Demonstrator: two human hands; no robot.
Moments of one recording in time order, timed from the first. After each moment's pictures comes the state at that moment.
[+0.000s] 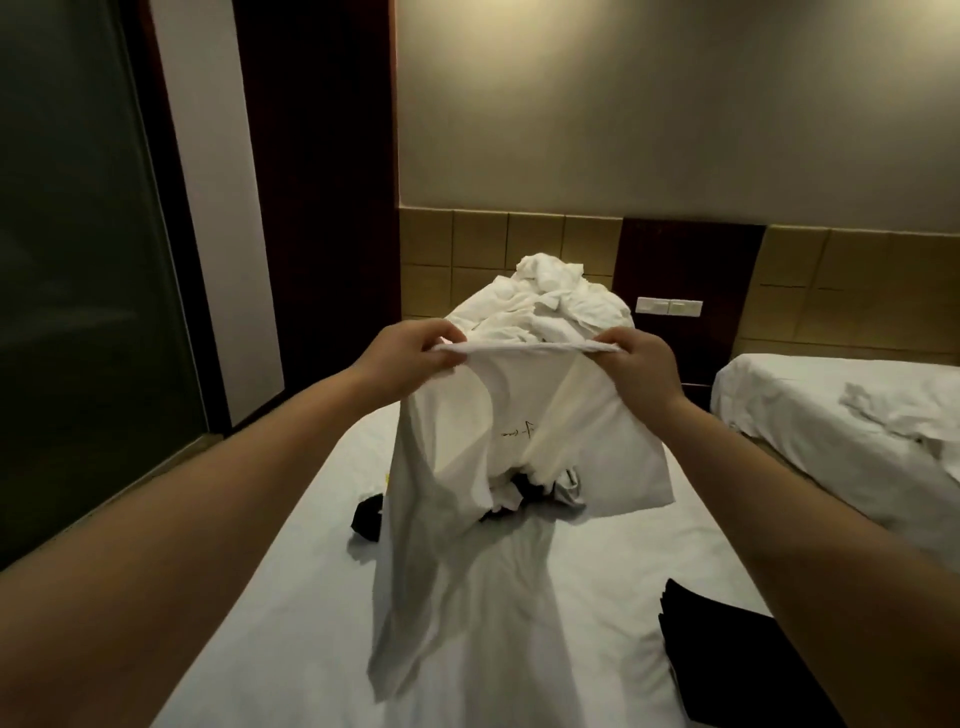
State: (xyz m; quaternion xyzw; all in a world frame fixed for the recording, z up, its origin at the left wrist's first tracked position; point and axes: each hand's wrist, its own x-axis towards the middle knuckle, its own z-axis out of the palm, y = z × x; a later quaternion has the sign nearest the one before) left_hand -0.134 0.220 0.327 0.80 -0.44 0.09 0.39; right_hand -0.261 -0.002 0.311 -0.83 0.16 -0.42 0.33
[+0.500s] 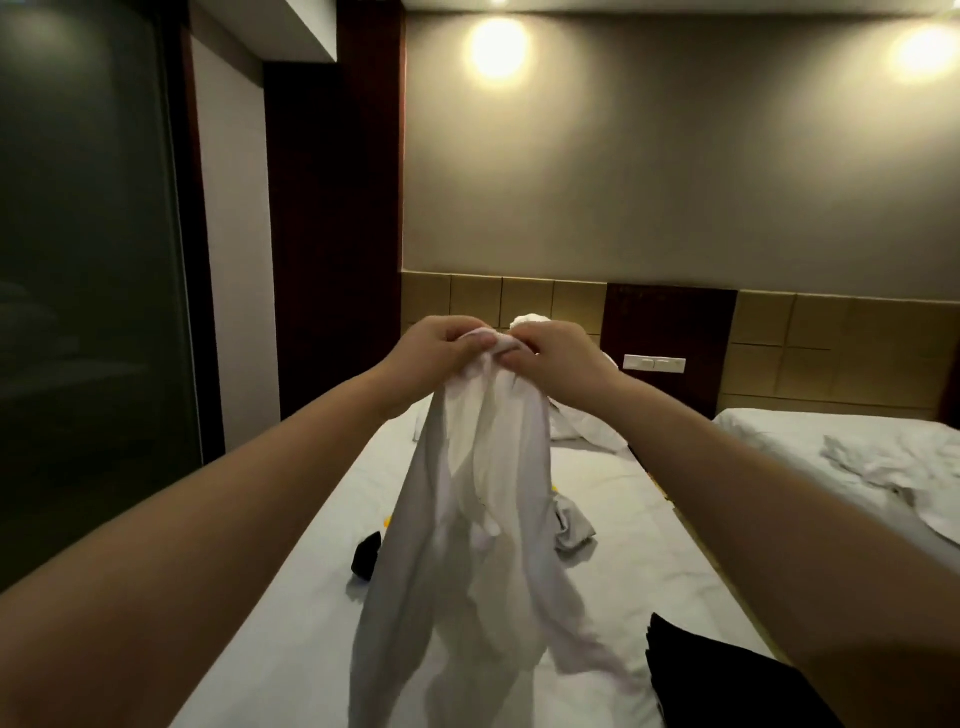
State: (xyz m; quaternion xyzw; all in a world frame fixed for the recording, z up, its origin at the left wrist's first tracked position) left_hand -0.217 0.252 0.384 0.70 -0.49 0.05 0.51; right_hand -0.304 0.113 0.393 -0.94 0.01 -0.33 0.10
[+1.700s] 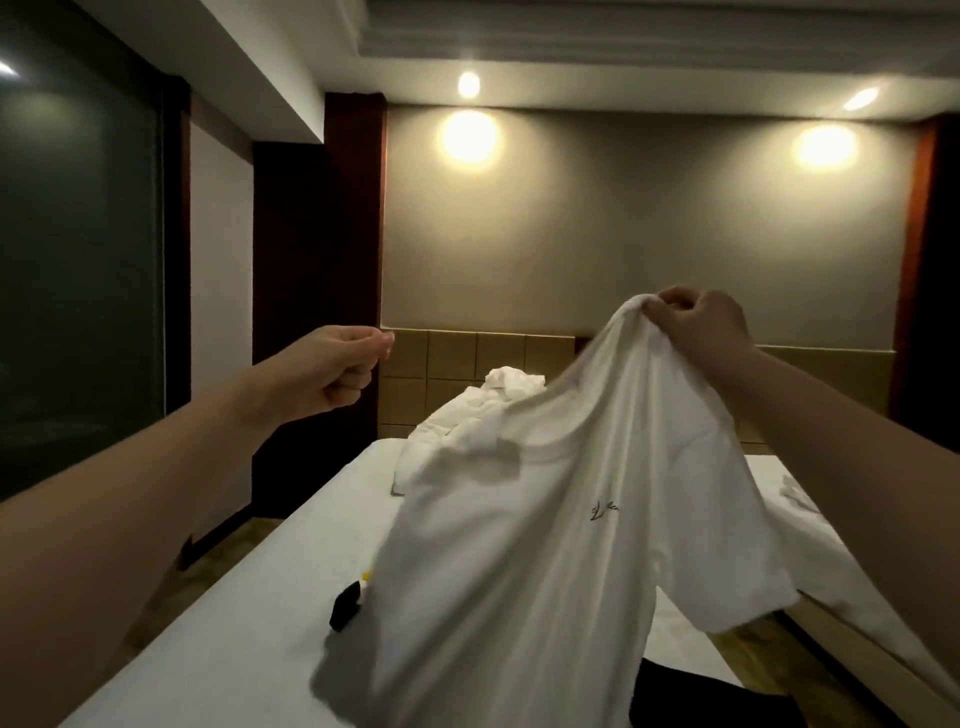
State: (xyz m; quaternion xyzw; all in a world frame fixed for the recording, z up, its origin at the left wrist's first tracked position) left_hand -0.229 0.347 0.427 0.65 -0.47 -0.11 0.59; right_hand -0.439 0.065 0.463 -0.81 0.21 -0.52 0.18
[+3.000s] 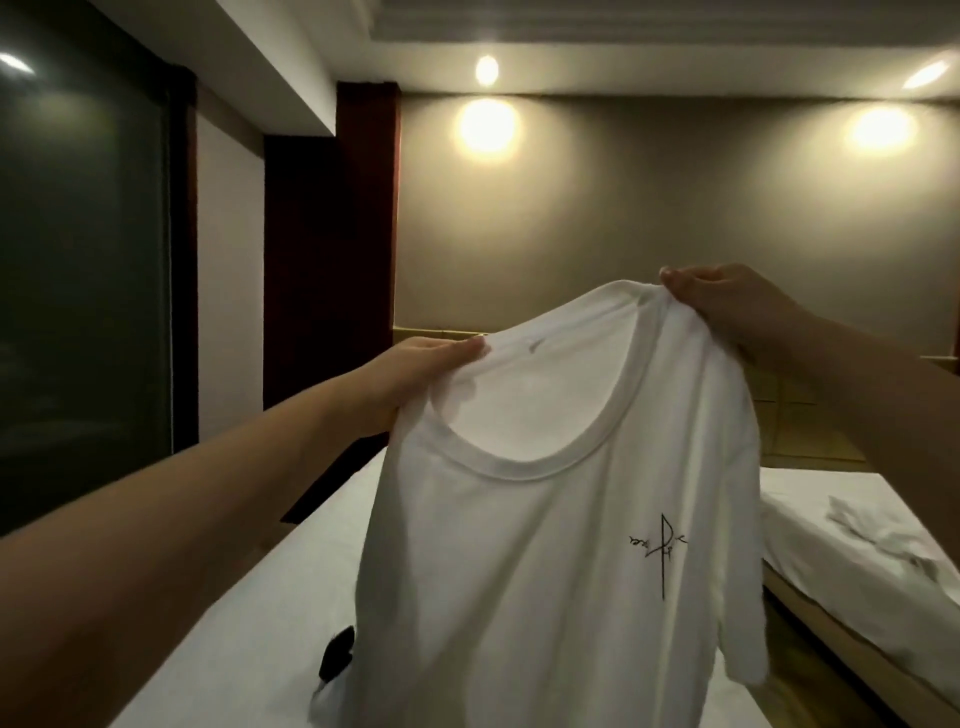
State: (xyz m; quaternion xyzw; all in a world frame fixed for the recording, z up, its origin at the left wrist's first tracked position) left_hand -0.207 0.238 0.453 0.62 -0.46 -0.16 0.61; right_hand -0.374 0.016 0.511 -0.82 0.11 -0.44 0.35
